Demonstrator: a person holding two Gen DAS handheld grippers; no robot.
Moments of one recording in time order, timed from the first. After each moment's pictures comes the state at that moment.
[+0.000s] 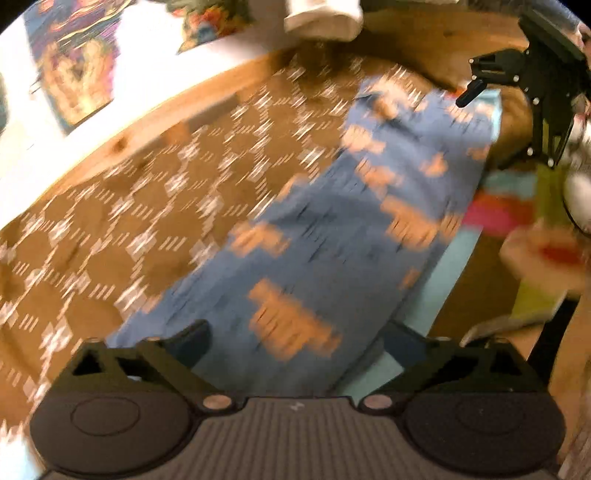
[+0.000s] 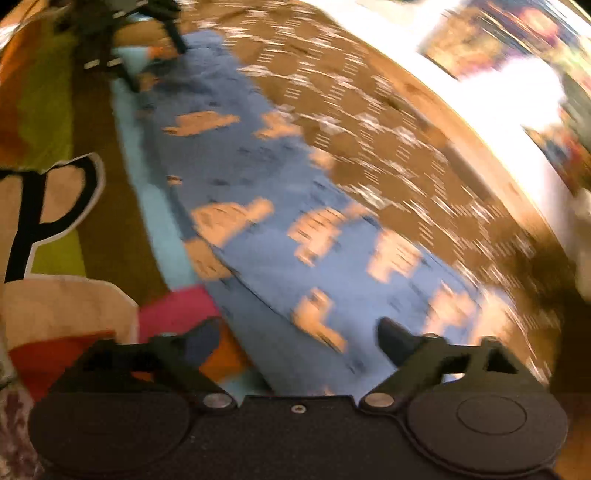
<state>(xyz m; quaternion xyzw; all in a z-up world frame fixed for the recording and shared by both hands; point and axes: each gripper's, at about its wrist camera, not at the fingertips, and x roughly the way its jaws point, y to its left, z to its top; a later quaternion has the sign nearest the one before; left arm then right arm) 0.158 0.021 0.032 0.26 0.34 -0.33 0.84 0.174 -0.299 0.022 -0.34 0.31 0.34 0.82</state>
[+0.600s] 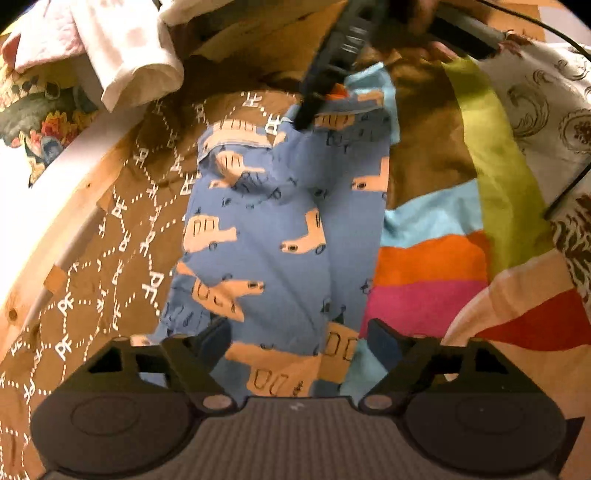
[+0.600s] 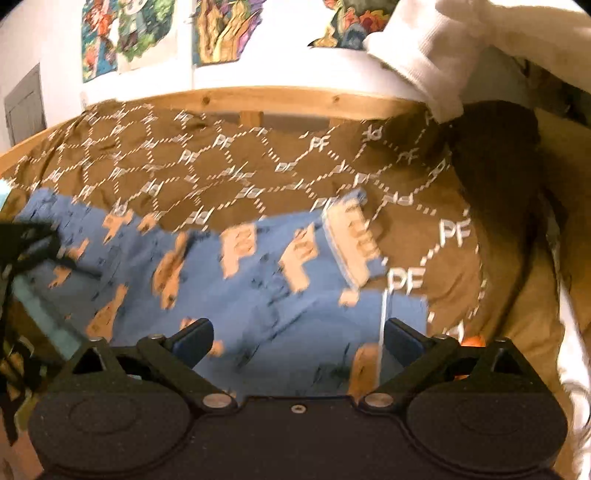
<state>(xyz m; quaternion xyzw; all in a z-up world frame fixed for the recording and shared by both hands) 0.132 -0.158 -0.016 0.40 0.25 -0.40 0.78 0.240 -0.409 0.025 -0.03 0.35 0.20 0.91</state>
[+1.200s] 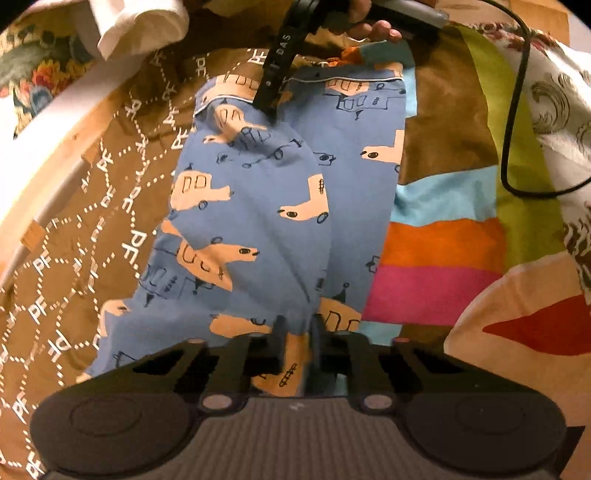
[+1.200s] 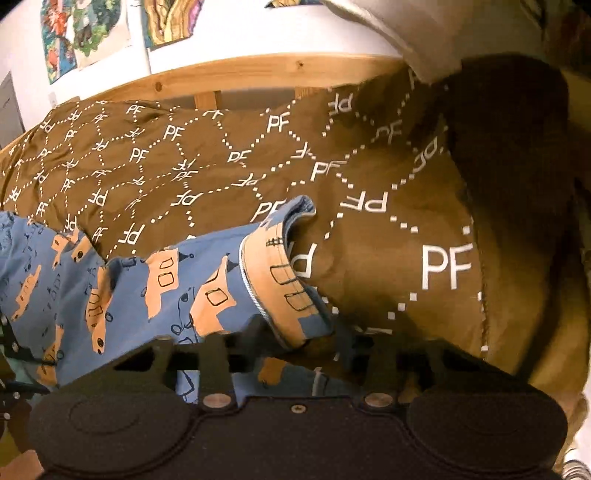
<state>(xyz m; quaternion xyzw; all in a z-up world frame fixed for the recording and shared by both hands) 0.155 -0.161 -0.024 0.37 0.32 -0.40 0.77 0.343 -0.429 0.003 -0.01 0.41 0.21 0.89</state>
